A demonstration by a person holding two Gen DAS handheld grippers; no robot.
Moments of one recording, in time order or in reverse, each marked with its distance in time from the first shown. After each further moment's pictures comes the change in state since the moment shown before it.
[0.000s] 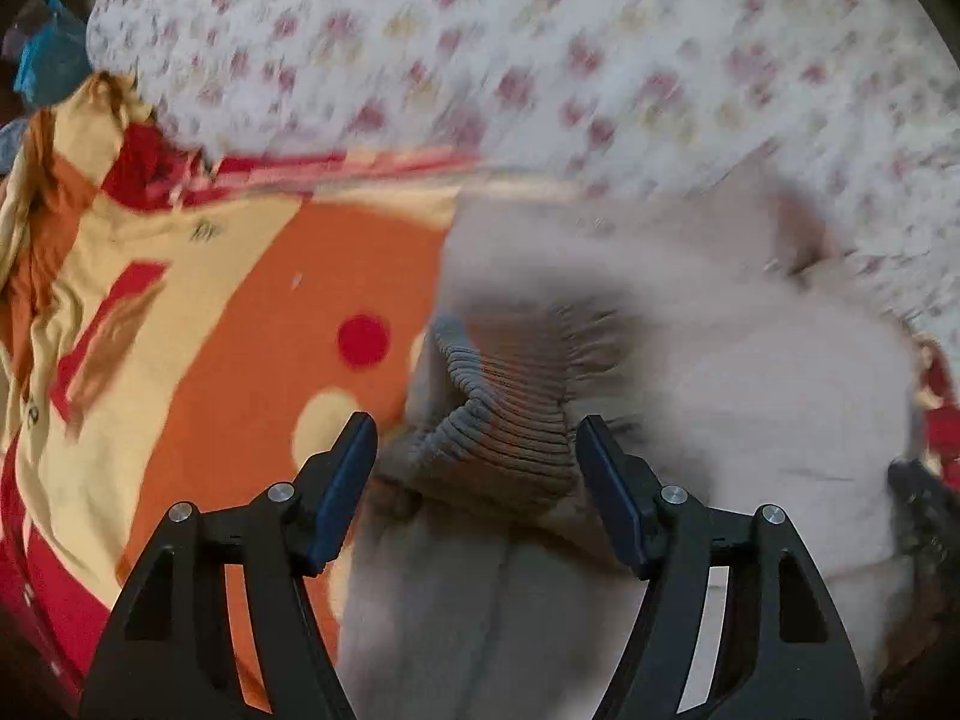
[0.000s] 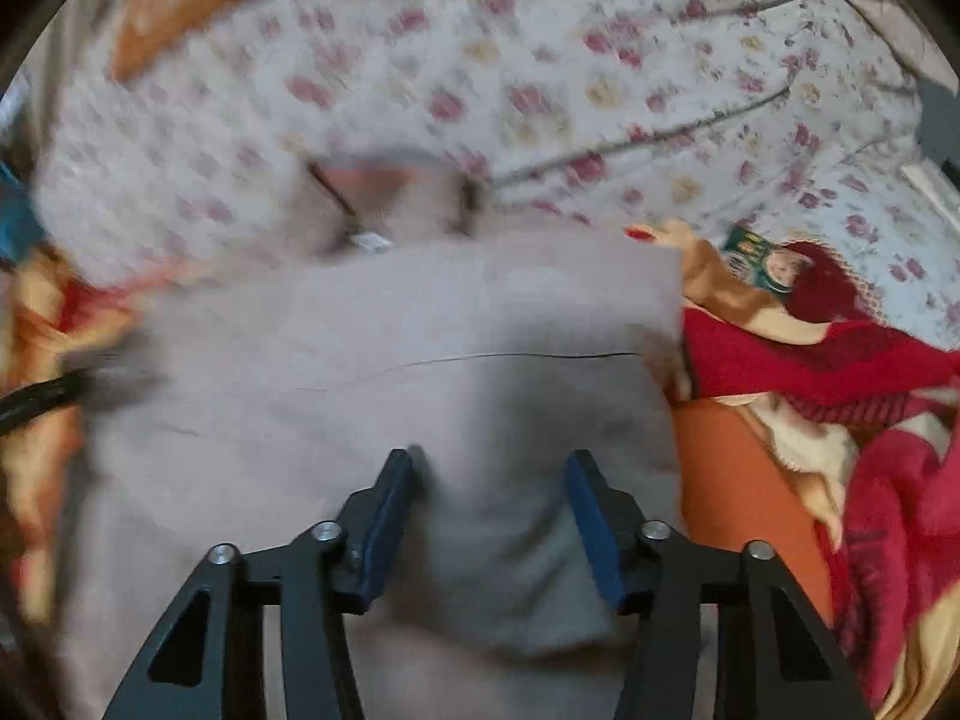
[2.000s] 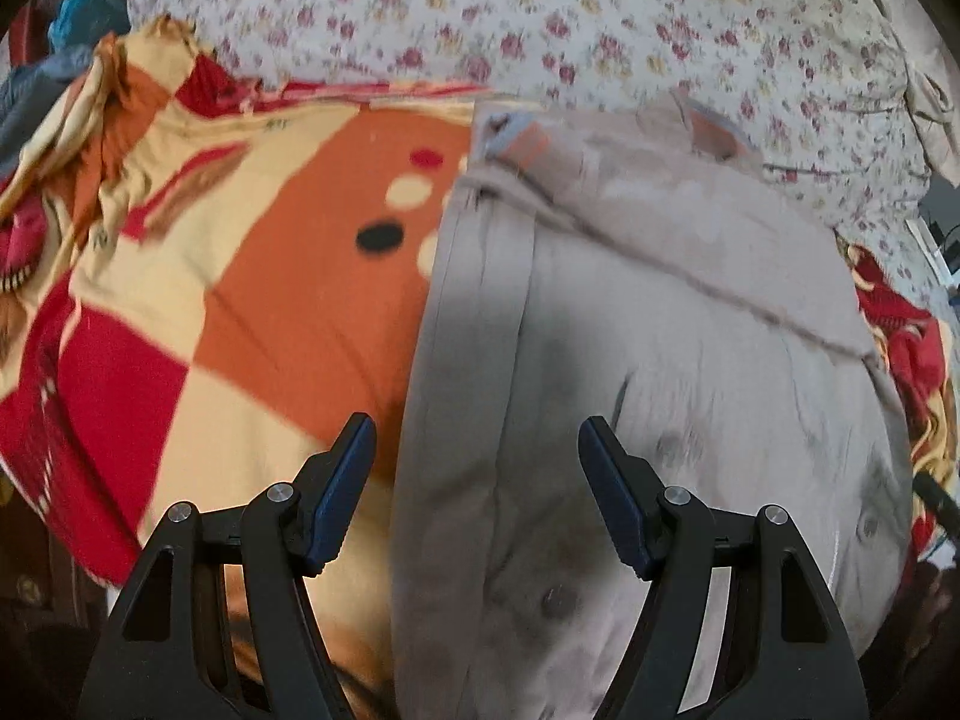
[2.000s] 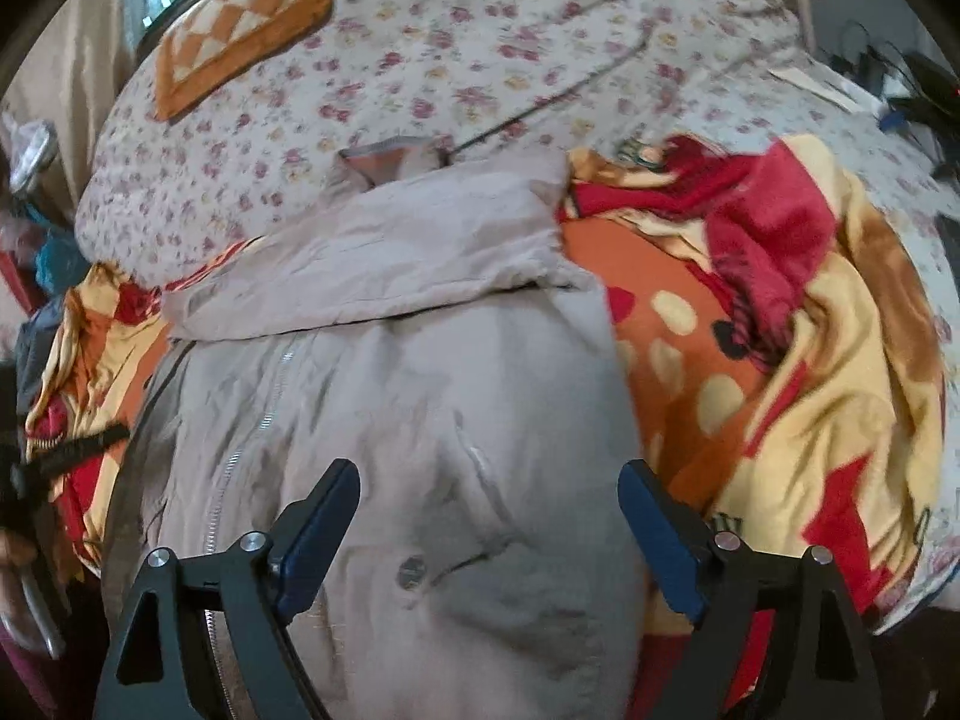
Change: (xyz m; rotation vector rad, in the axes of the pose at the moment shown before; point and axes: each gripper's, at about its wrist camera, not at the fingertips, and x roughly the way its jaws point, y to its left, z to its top) left arm -0.097 0.040 -0.144 0.026 -0.008 -0.082; right arm -0.139 -0.036 -0.149 0.168 -0.040 0.133
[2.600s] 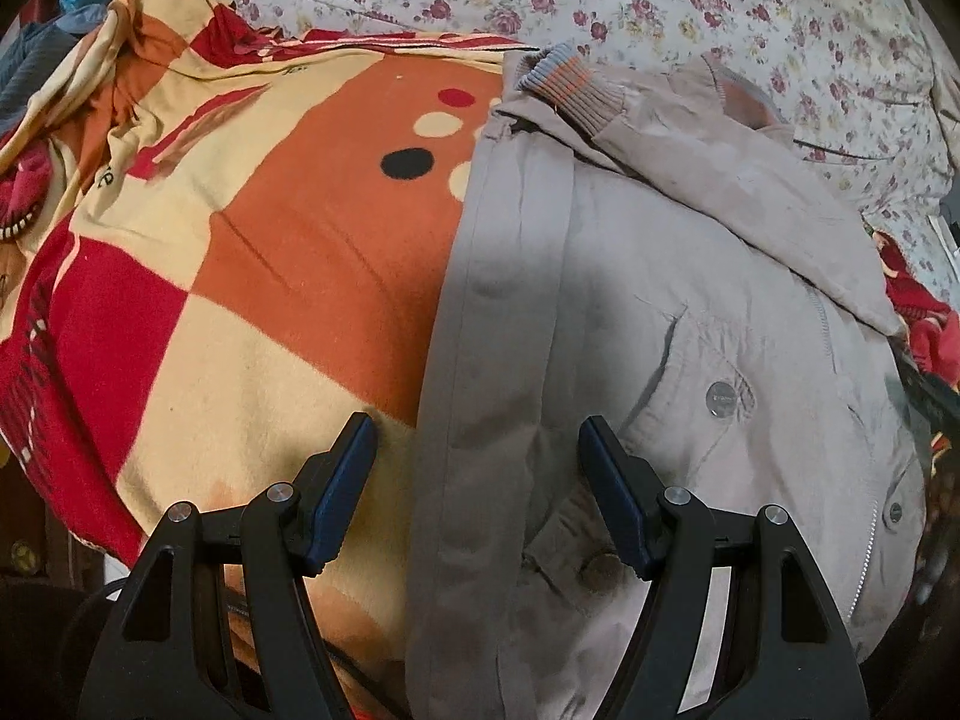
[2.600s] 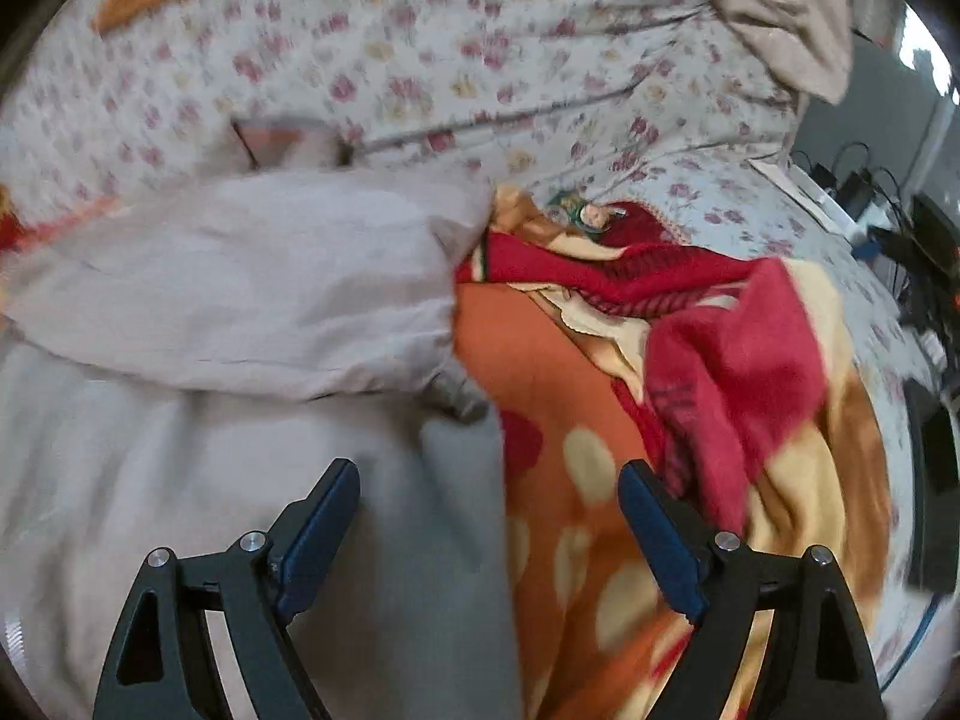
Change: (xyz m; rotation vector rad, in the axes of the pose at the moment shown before) left arm 0.019 0.007 -0.014 -0.033 0.057 0.030; right arm 0.089 -0.003 0.064 -0.219 -0.015 -0.369
